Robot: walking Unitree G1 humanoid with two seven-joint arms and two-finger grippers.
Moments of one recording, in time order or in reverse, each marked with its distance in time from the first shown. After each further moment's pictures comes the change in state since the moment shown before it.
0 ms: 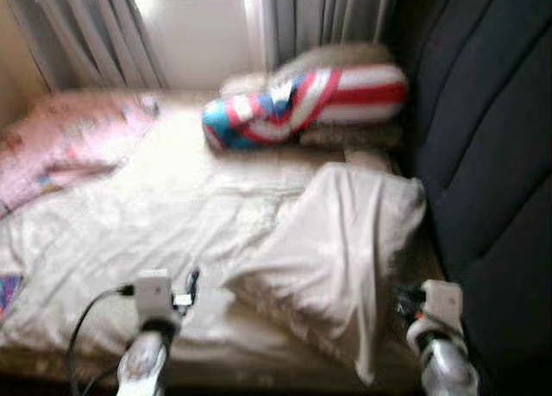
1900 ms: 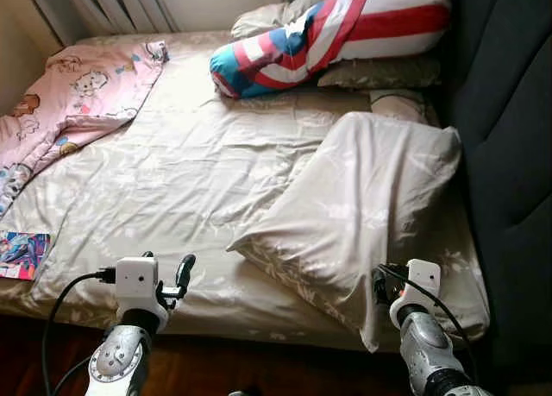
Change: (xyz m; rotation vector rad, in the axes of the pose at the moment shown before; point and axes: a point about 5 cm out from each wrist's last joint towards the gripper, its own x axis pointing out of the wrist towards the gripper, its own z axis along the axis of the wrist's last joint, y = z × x) left arm -0.023 0.005 0.054 0.049 -0.062 -0.118; right arm 0.025 0.018 0.010 0.077 0.138 -0.094
